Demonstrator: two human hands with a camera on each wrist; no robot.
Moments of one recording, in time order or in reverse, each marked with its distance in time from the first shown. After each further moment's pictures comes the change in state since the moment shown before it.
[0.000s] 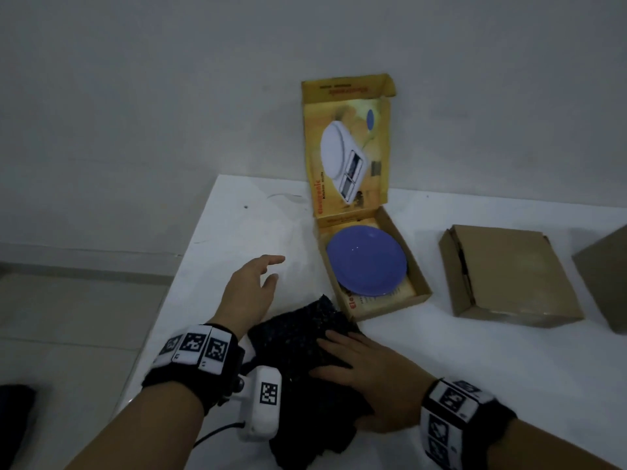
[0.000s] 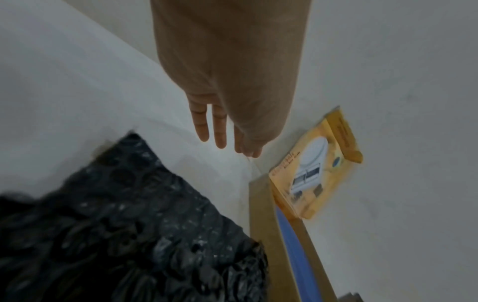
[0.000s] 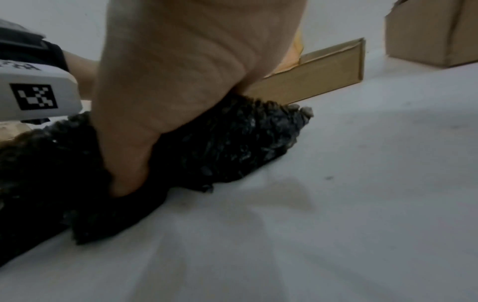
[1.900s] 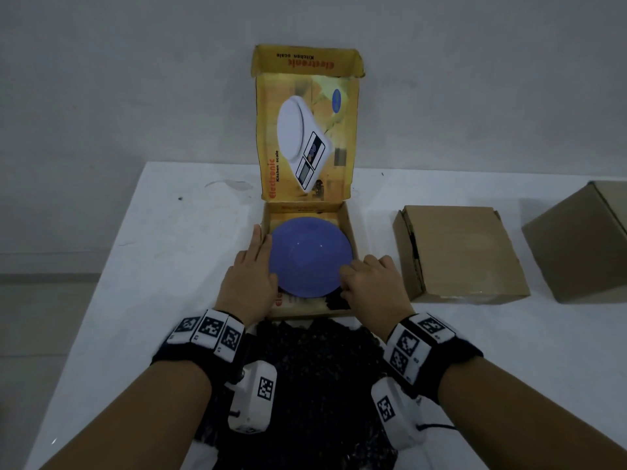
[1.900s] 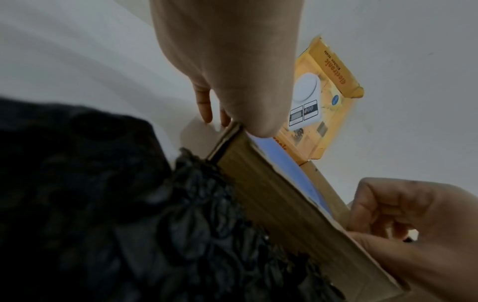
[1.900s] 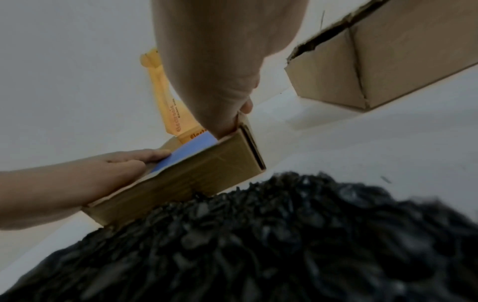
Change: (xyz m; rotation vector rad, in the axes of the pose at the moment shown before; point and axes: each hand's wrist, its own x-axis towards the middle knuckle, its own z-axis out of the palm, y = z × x) left_hand 0.039 0.022 0.084 0.464 -0.193 0.135; right_hand -0.004 0.079 -0.045 -0.274 0.288 0.702
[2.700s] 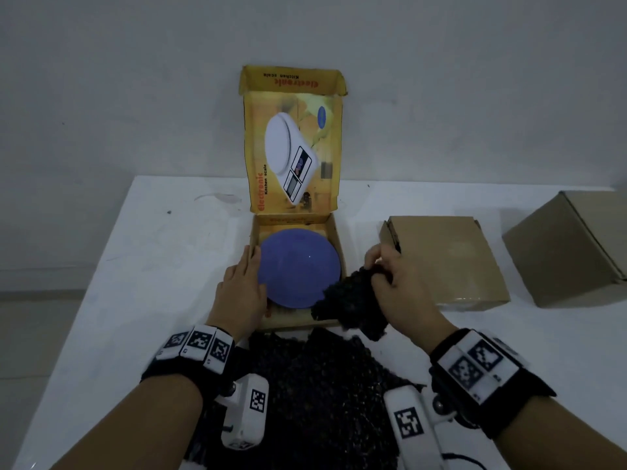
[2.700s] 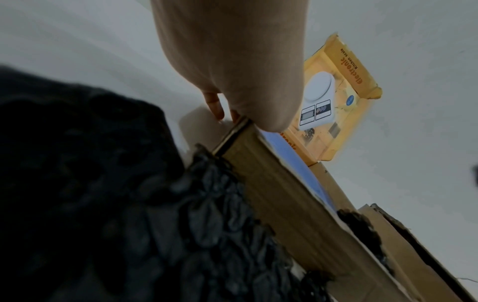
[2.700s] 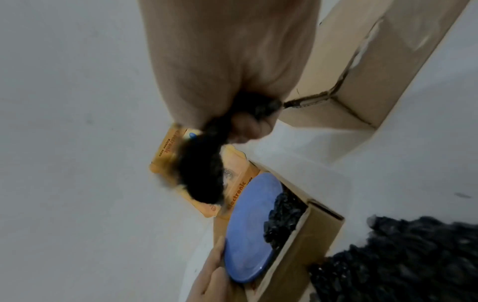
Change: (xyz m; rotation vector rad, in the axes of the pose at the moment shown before) left_hand 0.001 -0.001 0.008 -0.129 0.013 -0.043; right_hand -0.030 0.029 -0.041 1.192 0.191 0.280
